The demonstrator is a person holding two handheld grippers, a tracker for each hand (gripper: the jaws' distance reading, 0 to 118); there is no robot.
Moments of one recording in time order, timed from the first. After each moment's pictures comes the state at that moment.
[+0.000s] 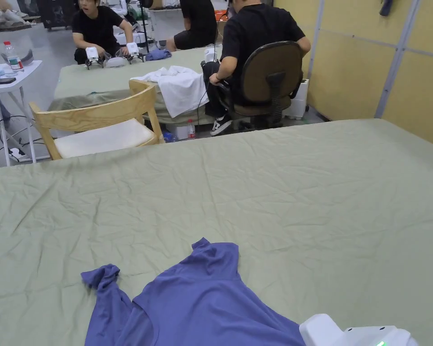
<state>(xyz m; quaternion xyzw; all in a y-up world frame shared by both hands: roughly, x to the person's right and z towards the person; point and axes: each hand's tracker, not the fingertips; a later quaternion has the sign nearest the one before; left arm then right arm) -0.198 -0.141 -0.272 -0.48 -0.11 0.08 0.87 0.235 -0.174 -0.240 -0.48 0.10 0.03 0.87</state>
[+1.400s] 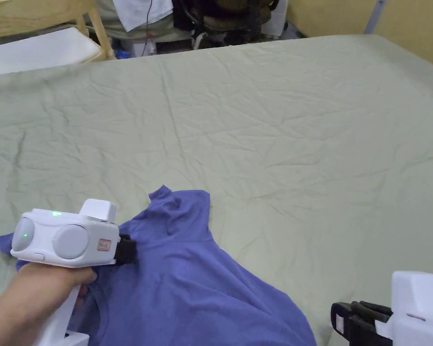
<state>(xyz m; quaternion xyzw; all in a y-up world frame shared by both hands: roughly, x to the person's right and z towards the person) -0.004 -0.249 -0.554 -0.48 -0.23 -0.13 0.84 0.301 -0.173 -0.259 -0.45 -0.04 -0.17 0.87</state>
